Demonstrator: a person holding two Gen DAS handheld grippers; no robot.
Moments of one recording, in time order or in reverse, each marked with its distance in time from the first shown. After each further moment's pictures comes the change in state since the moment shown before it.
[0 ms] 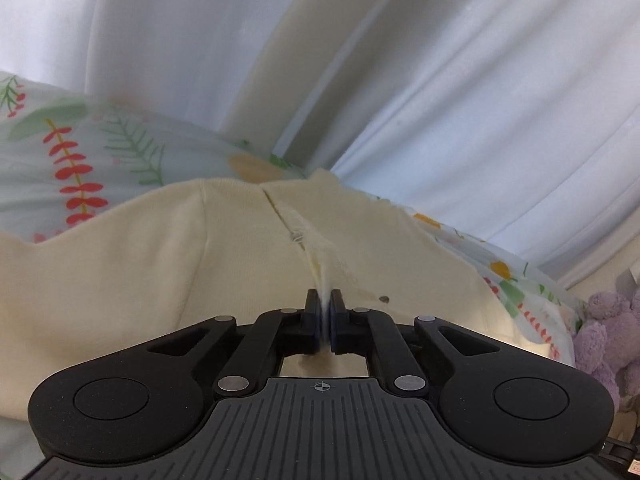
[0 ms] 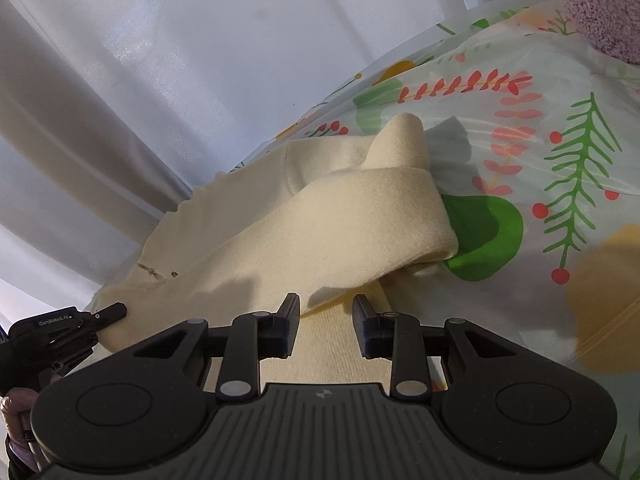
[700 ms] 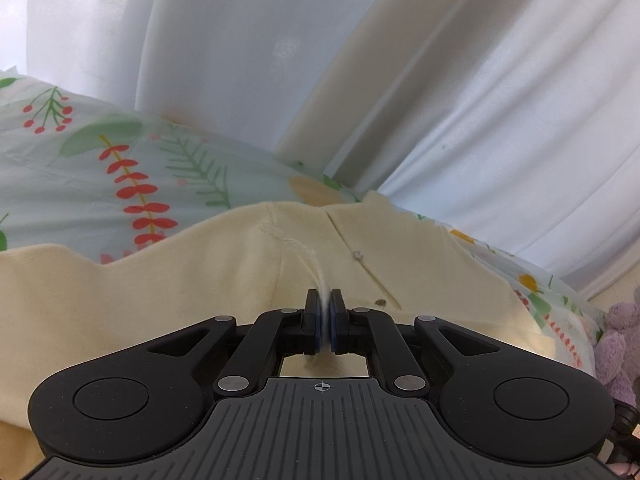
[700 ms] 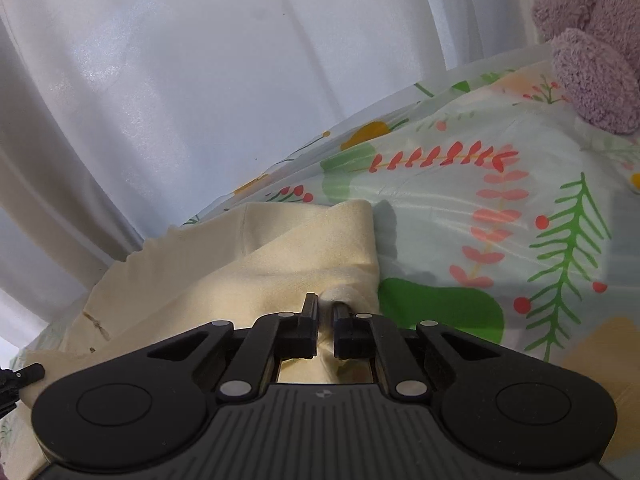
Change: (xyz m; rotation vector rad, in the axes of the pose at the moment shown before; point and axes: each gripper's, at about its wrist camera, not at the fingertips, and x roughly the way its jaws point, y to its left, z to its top) left arm -0.008 0.034 0.000 -0.005 -0.003 0.071; right arm 0.025 0.009 0.023 -0.085 -0.165 -0.189
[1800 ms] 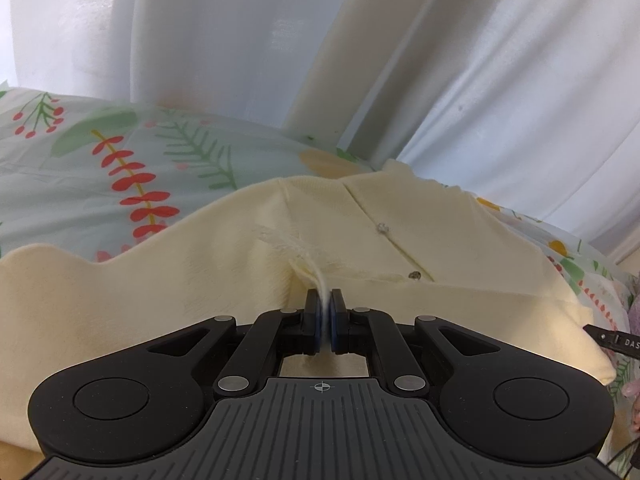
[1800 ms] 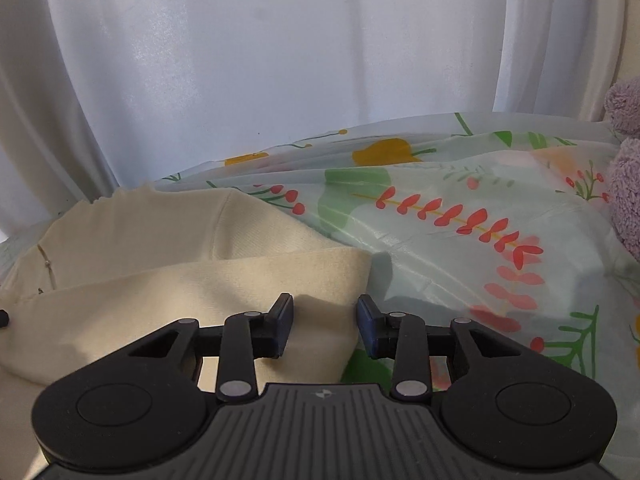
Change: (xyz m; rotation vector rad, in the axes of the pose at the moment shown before) left arm 0.020 0.000 -0.004 0.089 0.036 0.063; right arm 0.040 0.012 0.044 -0.295 0.110 -0.056
